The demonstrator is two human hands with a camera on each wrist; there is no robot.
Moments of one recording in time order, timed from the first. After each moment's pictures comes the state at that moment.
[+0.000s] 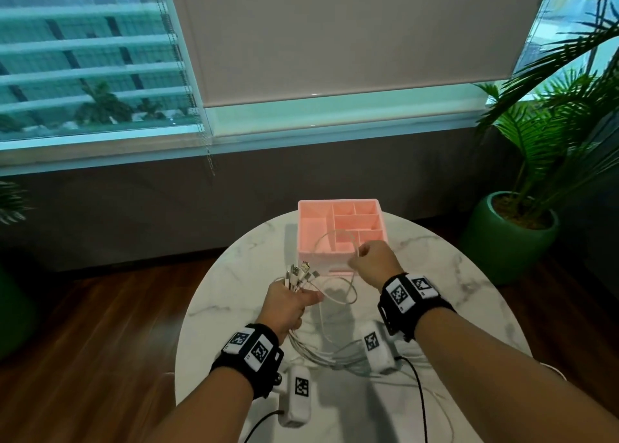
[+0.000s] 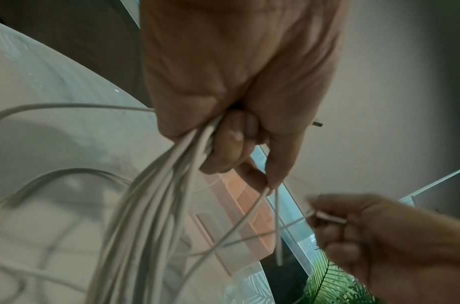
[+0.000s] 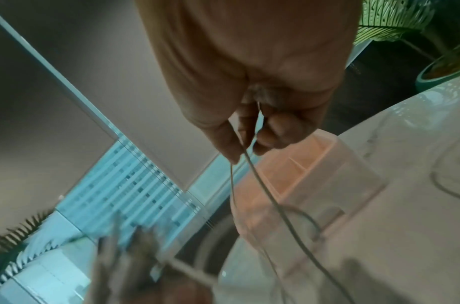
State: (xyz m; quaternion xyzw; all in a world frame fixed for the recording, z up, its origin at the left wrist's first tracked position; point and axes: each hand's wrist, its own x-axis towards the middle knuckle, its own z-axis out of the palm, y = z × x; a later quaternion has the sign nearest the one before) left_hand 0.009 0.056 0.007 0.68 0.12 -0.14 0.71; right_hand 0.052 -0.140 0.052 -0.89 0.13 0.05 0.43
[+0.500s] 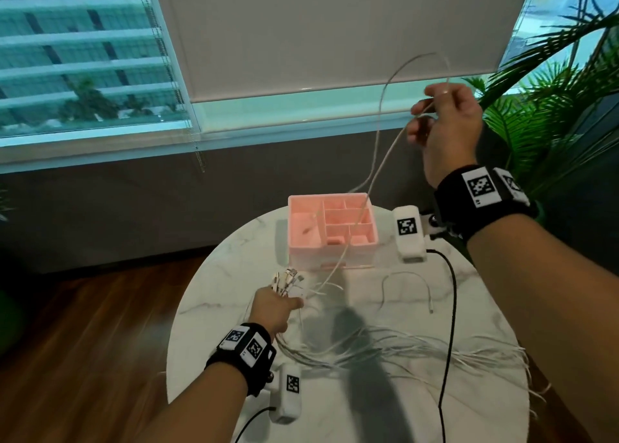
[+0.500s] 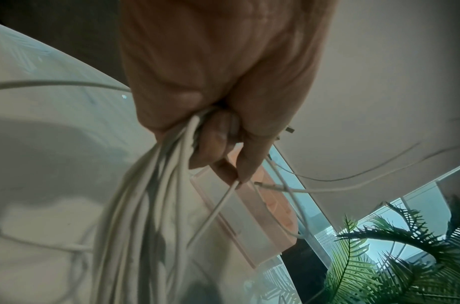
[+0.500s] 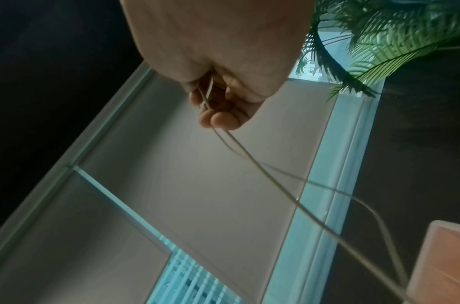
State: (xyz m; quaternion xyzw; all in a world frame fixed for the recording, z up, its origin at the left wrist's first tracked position) left_hand 0.012 0.058 -0.019 0.73 0.21 -0.12 0.64; right_hand 0.076 -0.200 0.240 -0.56 0.03 -0.31 0.76
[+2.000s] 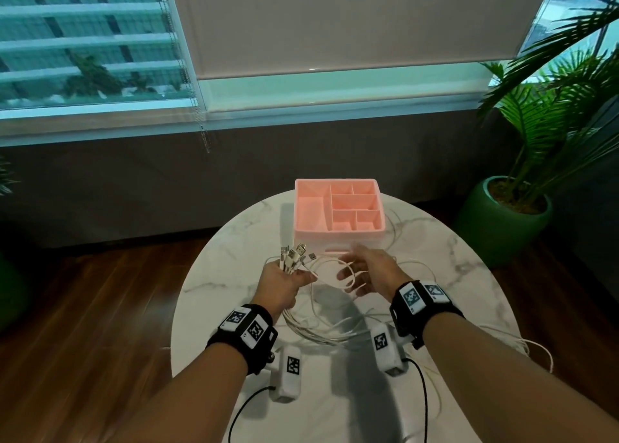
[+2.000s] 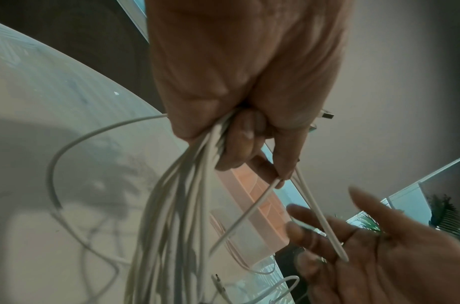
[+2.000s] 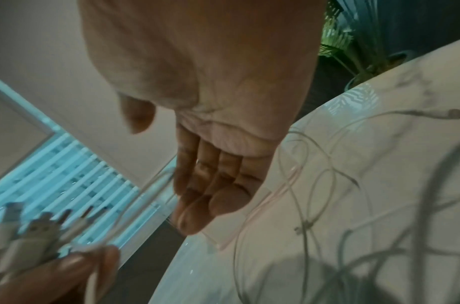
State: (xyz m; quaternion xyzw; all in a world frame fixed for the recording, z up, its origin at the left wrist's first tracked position) left_hand 0.007 0.059 -0.006 0.69 0.10 -0.11 0.71; right_hand 0.016 -0.154 0.020 -0.72 0.11 0.19 0.66
